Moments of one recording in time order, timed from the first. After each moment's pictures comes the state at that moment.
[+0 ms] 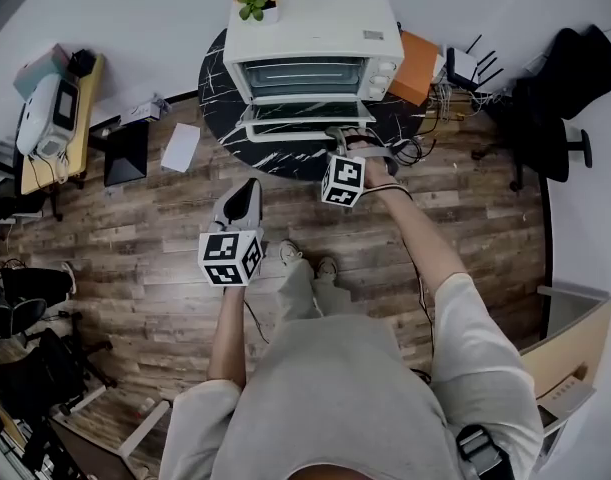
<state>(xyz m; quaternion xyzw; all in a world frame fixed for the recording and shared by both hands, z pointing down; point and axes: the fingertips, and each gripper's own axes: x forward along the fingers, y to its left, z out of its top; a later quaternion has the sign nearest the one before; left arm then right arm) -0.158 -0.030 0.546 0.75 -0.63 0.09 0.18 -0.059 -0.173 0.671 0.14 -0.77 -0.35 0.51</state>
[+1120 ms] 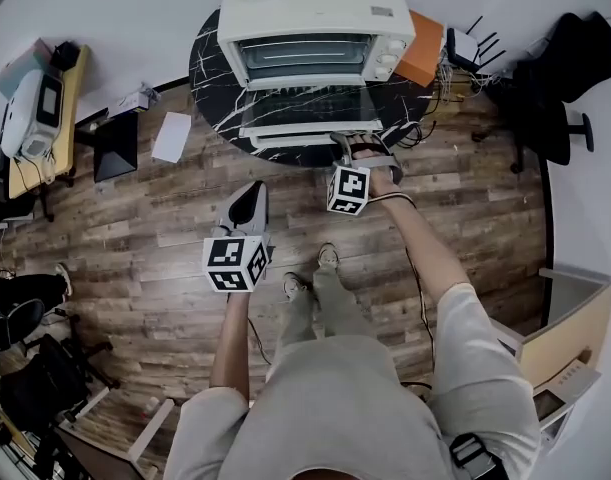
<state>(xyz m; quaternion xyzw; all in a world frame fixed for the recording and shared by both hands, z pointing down) -0.160 -0.014 0.593 0.76 -0.60 0.09 0.21 -0.051 -0.142 0.731 0.15 -0.75 -0.35 0.54</state>
